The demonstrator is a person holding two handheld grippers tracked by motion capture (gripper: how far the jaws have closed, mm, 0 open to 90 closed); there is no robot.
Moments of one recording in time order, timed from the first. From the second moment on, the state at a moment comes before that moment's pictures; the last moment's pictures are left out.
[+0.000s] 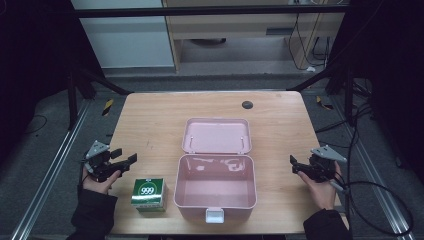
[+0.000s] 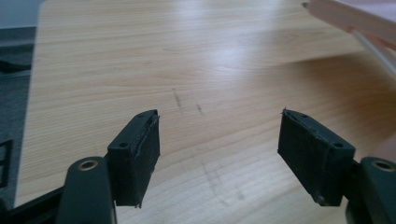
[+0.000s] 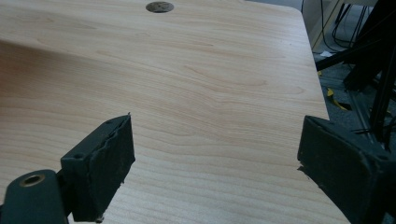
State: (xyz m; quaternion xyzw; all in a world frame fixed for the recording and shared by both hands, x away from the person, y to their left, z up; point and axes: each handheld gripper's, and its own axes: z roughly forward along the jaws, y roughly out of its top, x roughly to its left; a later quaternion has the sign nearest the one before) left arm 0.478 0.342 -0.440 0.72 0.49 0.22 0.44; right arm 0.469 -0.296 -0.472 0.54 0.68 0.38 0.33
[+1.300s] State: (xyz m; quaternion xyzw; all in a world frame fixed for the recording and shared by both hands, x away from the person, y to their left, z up) left arm 0.462 0.319 -0.363 0.89 0.25 0.11 0.36; right arm 0.465 -0.294 -0.477 0.52 0.70 0.36 0.34
